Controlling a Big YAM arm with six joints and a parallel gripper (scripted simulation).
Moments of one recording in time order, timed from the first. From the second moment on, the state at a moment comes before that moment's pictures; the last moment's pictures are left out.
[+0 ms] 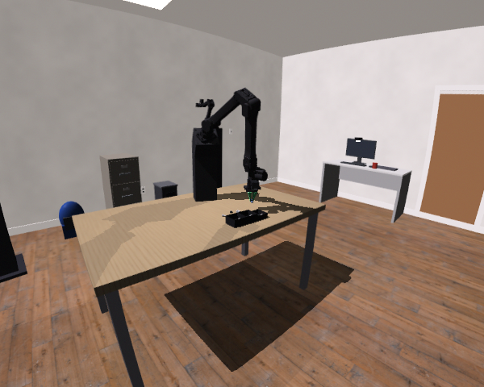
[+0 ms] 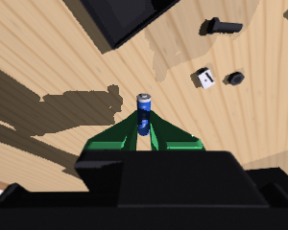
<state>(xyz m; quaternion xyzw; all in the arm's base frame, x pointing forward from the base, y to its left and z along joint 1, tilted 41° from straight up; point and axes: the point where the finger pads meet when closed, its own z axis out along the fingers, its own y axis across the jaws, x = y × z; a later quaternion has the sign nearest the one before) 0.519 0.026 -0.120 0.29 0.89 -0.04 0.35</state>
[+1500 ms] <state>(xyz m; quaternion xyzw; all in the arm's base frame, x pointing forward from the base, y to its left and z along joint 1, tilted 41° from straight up) 0.582 -0.009 -0.045 0.43 0.83 0.02 0.35</state>
